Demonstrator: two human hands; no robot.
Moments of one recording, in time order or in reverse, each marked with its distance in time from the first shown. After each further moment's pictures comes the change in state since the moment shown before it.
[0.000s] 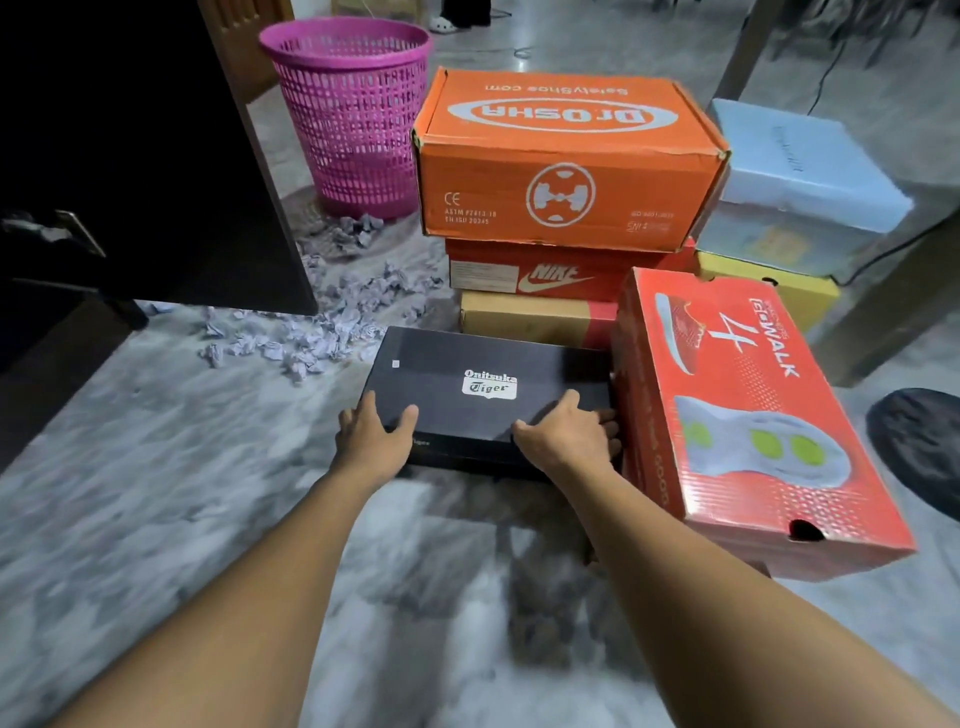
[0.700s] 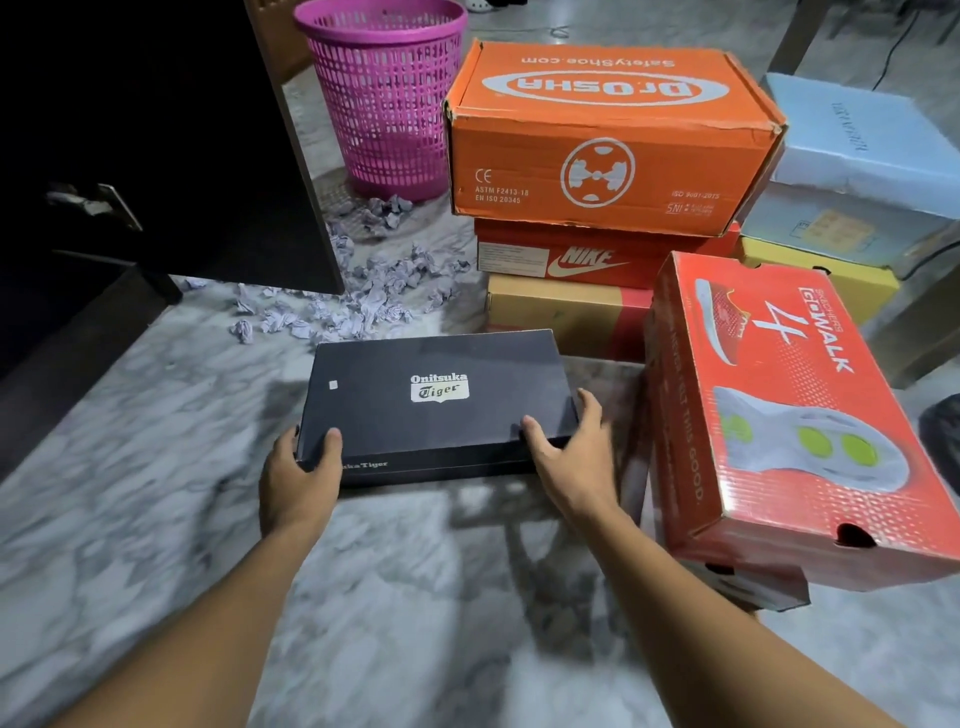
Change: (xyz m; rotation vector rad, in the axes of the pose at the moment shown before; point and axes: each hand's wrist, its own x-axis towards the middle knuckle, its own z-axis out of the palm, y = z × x) left_hand -0.028 -0.089 -0.026 -0.260 0.441 -0.097; right_hand -0.012 0.033 0.043 0.621 0.043 -0.306
